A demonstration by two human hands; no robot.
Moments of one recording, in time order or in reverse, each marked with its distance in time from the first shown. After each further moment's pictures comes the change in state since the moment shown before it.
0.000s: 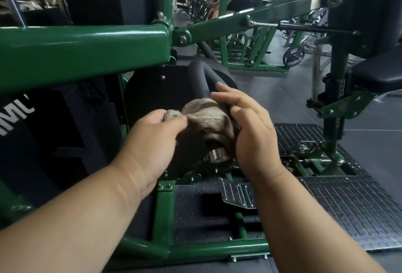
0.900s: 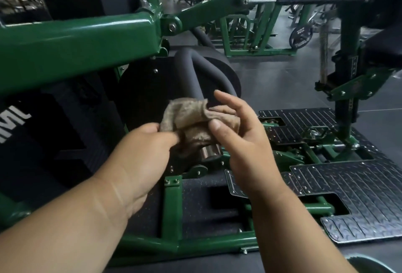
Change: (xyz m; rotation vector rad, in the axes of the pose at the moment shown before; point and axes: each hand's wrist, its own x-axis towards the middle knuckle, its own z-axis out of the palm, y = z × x) left_hand -0.012 -0.003 0.011 0.109 -0.049 -0.159; right_hand -0.031 0.018 -0.002 0.315 0.001 0.181
